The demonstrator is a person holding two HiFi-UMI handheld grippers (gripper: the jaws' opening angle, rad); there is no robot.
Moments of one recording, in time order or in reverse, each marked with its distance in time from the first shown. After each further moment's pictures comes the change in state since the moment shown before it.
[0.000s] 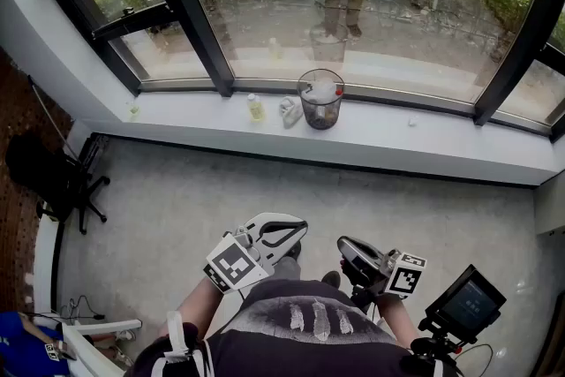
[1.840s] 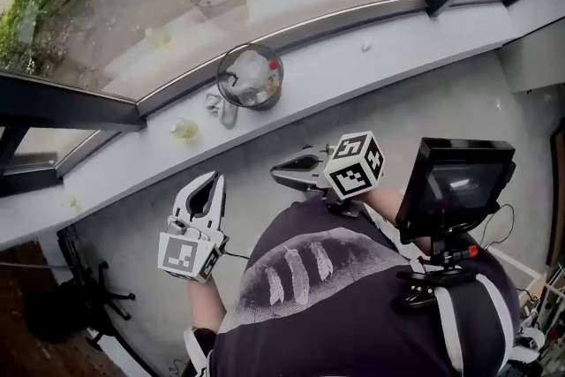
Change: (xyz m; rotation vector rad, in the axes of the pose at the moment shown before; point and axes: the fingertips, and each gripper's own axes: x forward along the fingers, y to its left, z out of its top) left arm 0.057 0.415 -0.051 -0.202 0.052 0.123; right arm 0.309 -0.184 0.169 -0.144 0.381 -0.170
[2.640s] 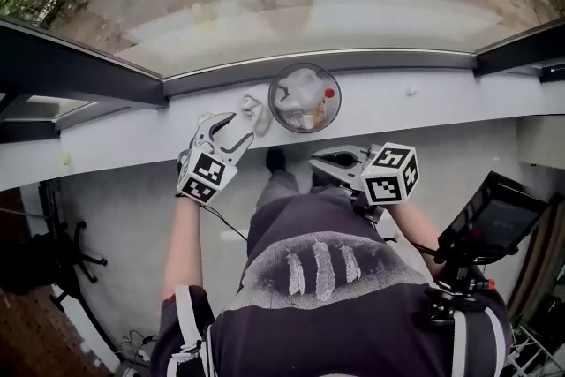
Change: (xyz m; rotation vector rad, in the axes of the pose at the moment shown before) left arm 0.116 0.186 -0.082 0.242 0.341 -0.061; right arm 0.053 -0.078 0.092 -0.063 0.116 -0.128
